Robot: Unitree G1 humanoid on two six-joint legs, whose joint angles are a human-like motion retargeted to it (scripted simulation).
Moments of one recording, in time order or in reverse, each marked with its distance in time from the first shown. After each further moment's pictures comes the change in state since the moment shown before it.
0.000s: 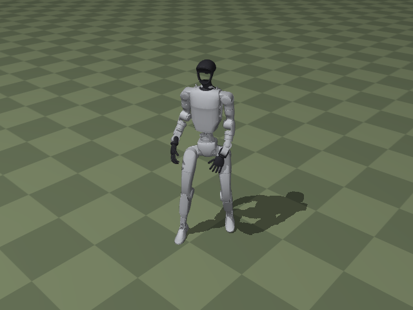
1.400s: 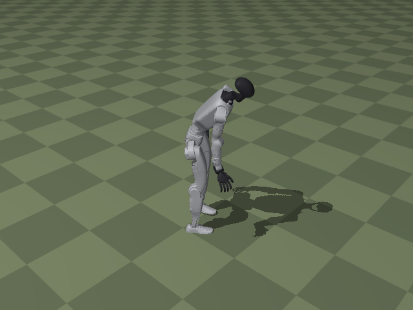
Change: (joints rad) left arm -0.299 0.032 0.489 0.357 -0.379 0.098 0.023; right arm -0.928 -0.043 -0.173 0.585 -0.182 0.334 -1.038; waist 0.107 0.229 0.516; left_leg -0.224 -0.205 -0.307 -0.570 -0.037 -0.031; right_leg -0.219 0.087 0.058 0.045 -0.273 -0.137
